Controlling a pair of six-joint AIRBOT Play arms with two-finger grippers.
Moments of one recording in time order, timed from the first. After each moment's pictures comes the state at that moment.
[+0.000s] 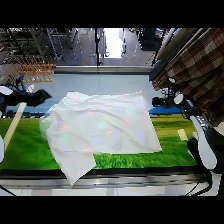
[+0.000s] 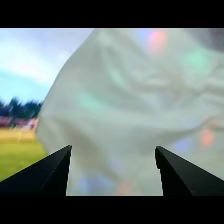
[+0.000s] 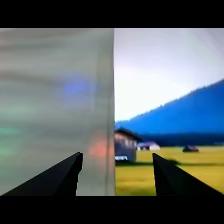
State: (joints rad) left arm 0.31 -1.86 1.81 1.00 -1.16 -1.37; right arm -0.16 -1.72 1.51 -1.22 0.83 1.33
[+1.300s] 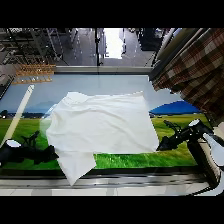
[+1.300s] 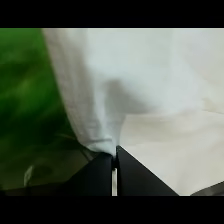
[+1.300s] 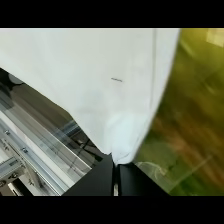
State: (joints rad) left arm 0.34 -1.30 0.60 0.94 -1.06 -1.20; right arm -0.43 -1.72 1.10 -0.96 1.58 0.85
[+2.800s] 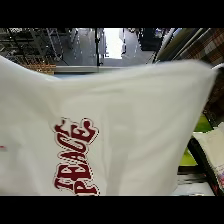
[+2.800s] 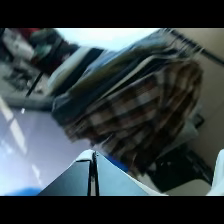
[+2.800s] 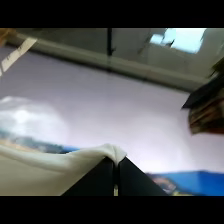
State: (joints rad) left arm 0.57 -0.98 1.49 0.17 -1.32 -1.15; right arm -0.38 -0.96 1.73 -0.86 1.40 1.05
